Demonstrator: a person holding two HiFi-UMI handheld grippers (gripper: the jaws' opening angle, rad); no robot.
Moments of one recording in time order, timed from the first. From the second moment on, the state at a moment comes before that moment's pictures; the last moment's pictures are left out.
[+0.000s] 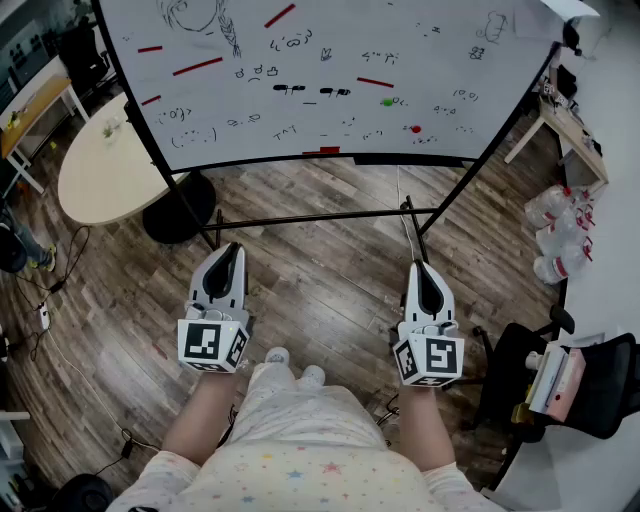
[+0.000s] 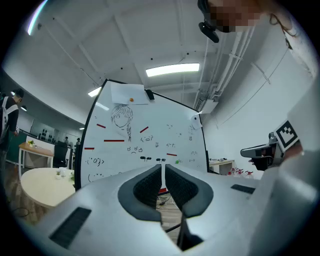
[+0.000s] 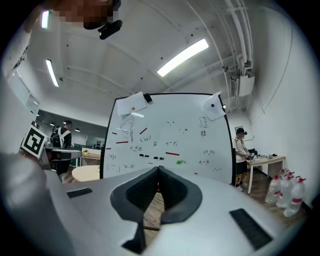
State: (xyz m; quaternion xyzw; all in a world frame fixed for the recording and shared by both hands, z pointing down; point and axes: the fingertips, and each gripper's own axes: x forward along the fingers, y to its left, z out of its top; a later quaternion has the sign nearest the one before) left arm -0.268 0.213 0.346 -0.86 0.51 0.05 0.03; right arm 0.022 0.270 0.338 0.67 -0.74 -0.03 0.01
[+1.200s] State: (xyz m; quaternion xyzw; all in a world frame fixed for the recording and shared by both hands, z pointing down) left arm -0.222 0.180 0.356 -0.87 0.48 0.02 0.01; right arm 0.031 0.237 0.337 0.66 -0.75 0.01 -0.02
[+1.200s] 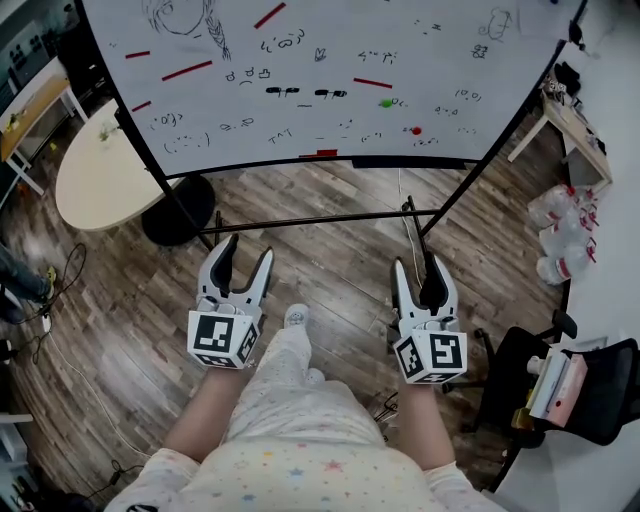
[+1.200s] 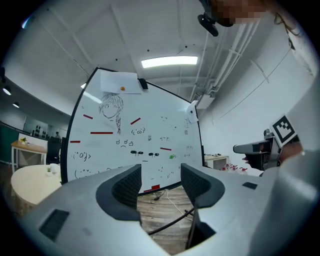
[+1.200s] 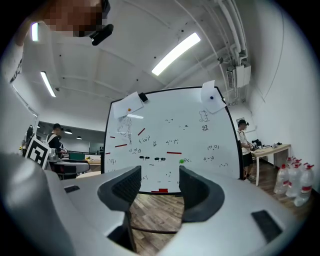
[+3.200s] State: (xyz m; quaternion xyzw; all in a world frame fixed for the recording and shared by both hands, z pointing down) left arm -0.085 -0.166 0.363 -0.84 0.54 0.03 0.00; right arm 0.146 -0.137 0.334 0.62 -0.79 0.00 0.00
